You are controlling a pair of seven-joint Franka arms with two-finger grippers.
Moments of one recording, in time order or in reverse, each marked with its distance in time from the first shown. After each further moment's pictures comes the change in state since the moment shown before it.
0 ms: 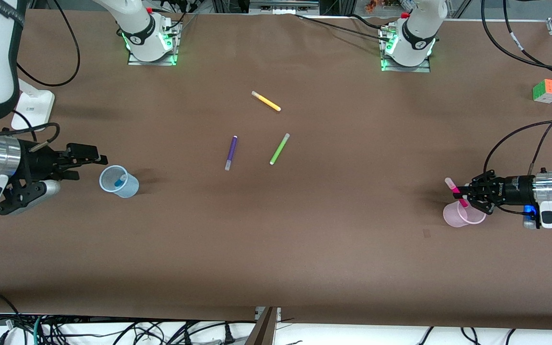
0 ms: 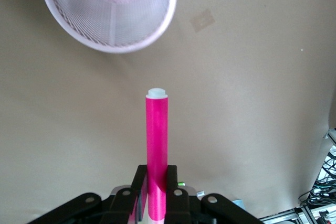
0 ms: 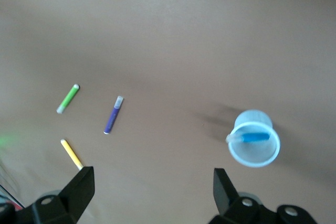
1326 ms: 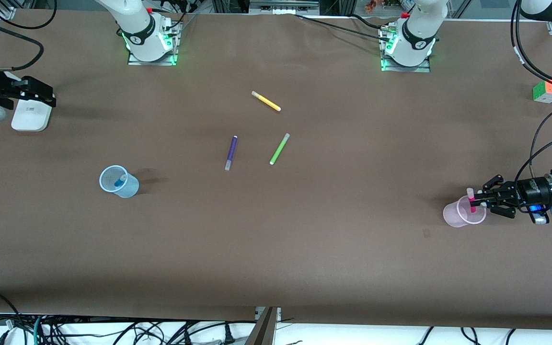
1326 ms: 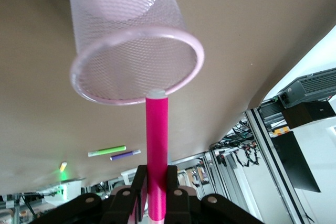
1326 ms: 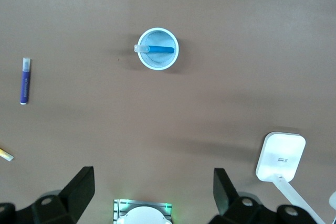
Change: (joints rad) left arm 0.187 0.151 -0.001 0.000 -0.326 -0.045 0.106; right arm -0.143 -0.503 0.224 -0.508 -0.503 0.091 0.188
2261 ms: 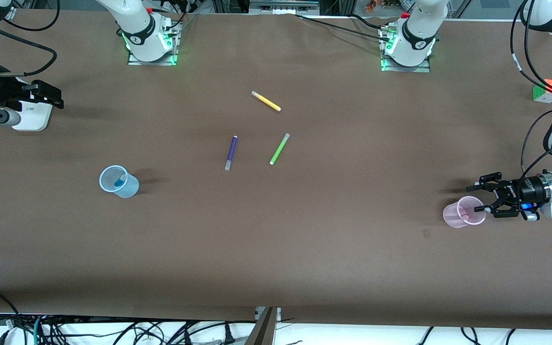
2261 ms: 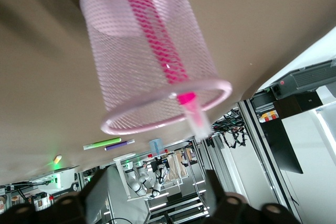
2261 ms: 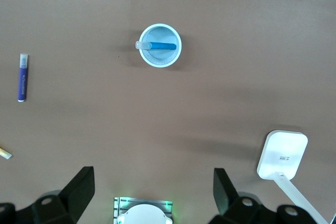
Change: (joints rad) left arm 0.043 0.073 -0.011 0.022 -0.046 -0.033 0.073; right arm -0.052 0.019 0.068 0.011 -0.002 -0.008 0.012
